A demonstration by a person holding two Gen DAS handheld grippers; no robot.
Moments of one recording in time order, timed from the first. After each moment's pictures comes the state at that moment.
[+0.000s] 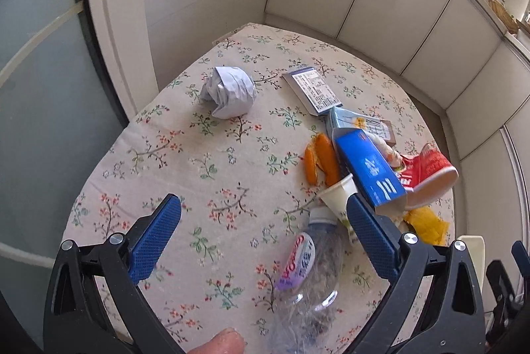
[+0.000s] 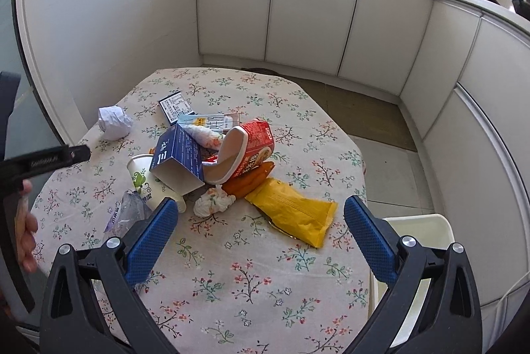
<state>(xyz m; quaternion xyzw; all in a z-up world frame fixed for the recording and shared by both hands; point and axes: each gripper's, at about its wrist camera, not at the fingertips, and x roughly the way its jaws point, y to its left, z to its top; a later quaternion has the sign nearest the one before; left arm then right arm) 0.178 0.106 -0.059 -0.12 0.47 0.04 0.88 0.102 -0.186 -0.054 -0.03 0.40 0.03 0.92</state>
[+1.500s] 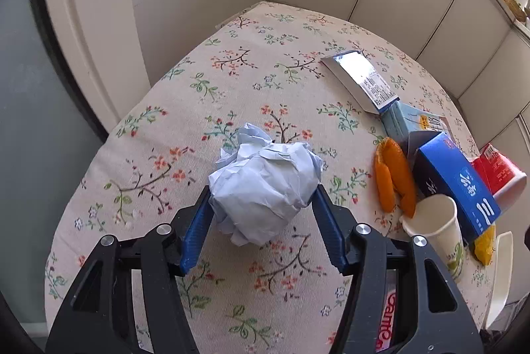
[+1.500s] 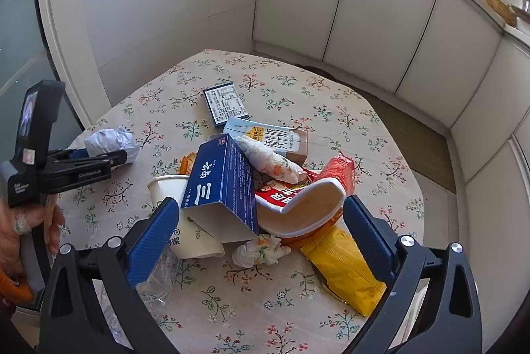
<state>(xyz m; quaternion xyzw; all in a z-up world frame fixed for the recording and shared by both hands) 0.230 0.154 -0.141 -0.11 0.47 0.02 0.88 0.182 -0.115 -0.086 -0.09 0.42 0.13 0.90</state>
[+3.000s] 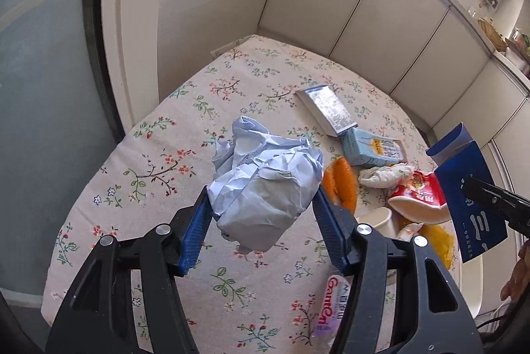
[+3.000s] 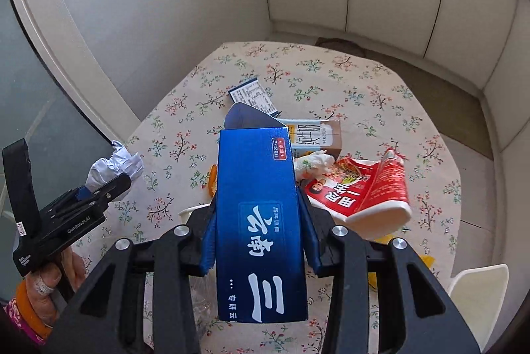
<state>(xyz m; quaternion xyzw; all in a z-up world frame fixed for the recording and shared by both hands) 0.185 0.150 -0.084 -0.15 0.41 -0.01 0.90 0.207 -0.124 -0.062 0.00 0.47 0.18 0.86</state>
